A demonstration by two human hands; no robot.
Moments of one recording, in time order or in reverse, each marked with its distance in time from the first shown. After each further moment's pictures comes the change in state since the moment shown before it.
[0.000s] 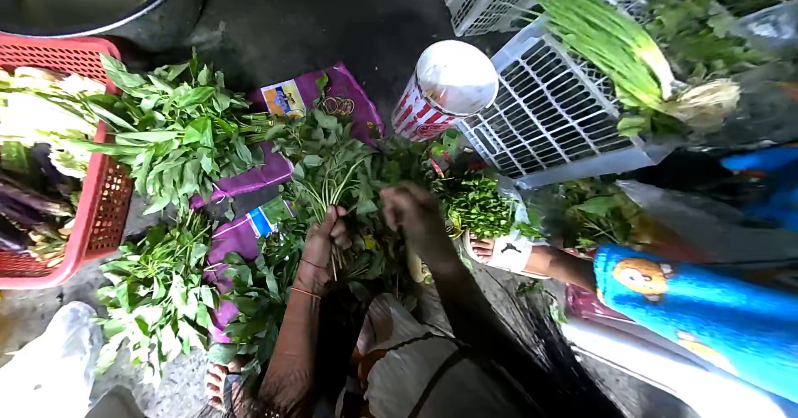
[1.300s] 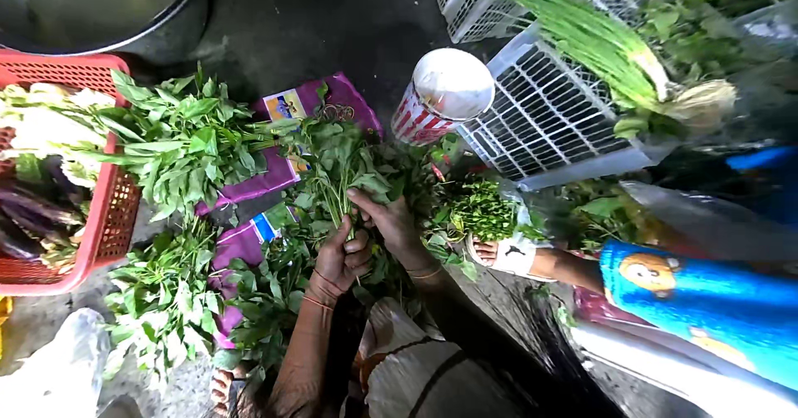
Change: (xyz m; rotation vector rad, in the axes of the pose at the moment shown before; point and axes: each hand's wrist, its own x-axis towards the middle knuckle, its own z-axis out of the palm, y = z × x) left_hand -0.014 -0.004 0.015 -0.274 -0.298 -0.184; right_hand 0.015 -0.004 0.046 0.140 0.077 0.119
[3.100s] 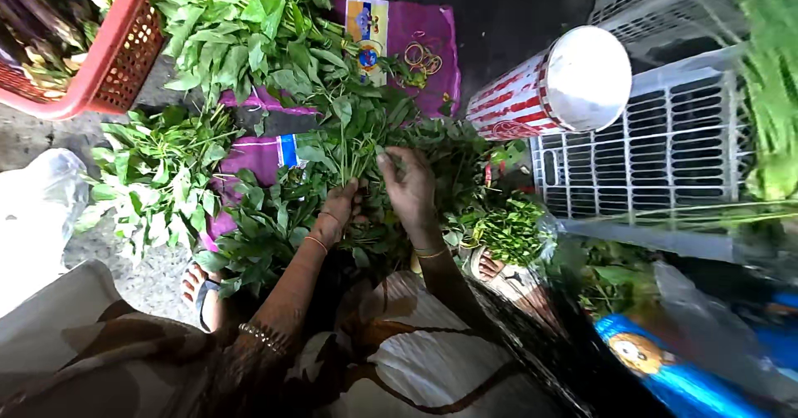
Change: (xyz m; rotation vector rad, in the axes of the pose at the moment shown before) left_hand -0.002 -0.007 -0.055 0.396 0.651 0.044; right_hand 0.006 0.038 0.014 -0.887 -0.191 -0.379
